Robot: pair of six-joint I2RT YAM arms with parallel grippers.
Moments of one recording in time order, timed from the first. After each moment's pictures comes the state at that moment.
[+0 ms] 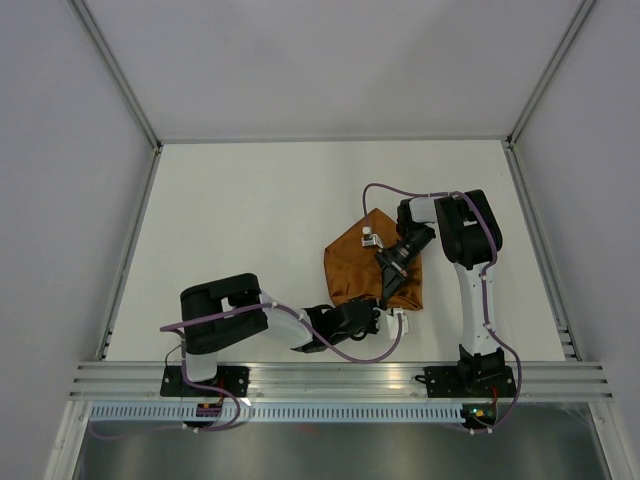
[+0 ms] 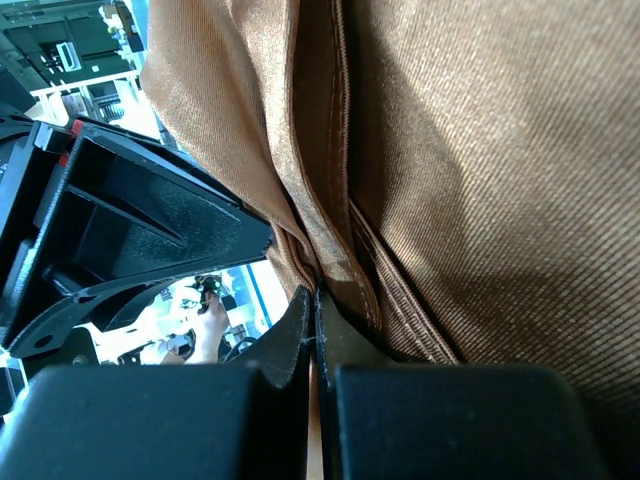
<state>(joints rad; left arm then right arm) -1.30 1.87 0.73 0.63 -0.29 0.56 0.24 2.35 1.43 -1.37 -0.92 -0.85</state>
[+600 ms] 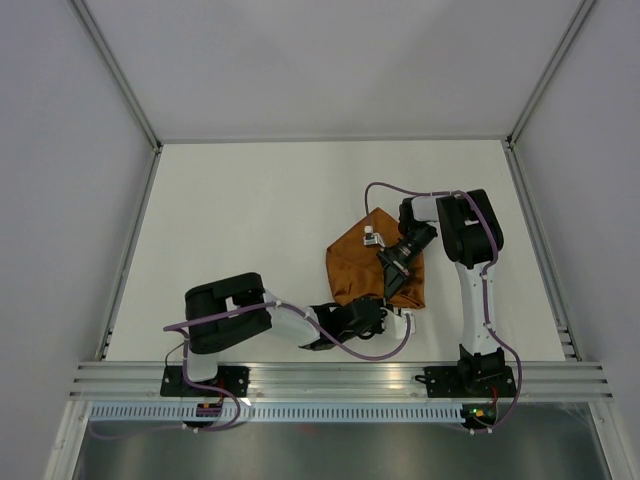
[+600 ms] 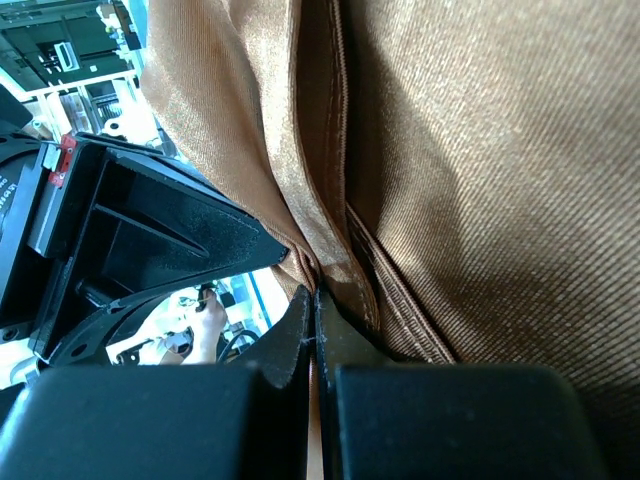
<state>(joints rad) -1.30 1.90 0.81 0.53 -0.28 0.57 0.23 2.36 1.45 -1.39 -0.91 -0.86</state>
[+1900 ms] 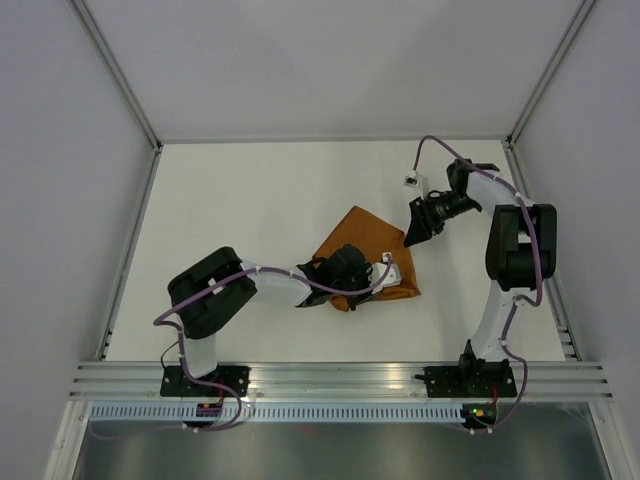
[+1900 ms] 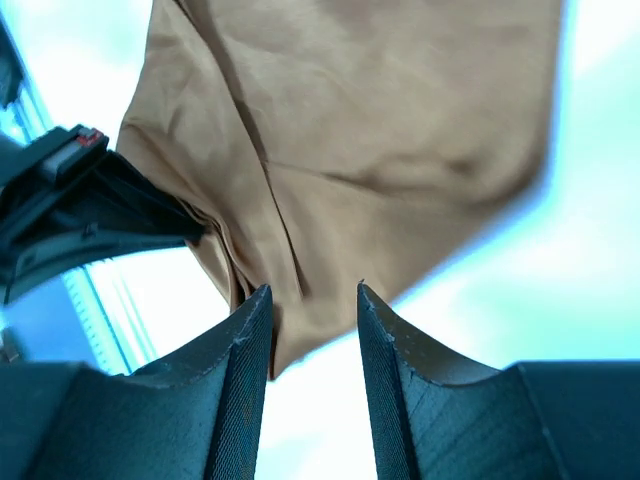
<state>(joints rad) -1.03 1.86 0.93 0.26 0.28 0.28 0.02 2.02 1.48 -1.08 -0.86 -0.73</state>
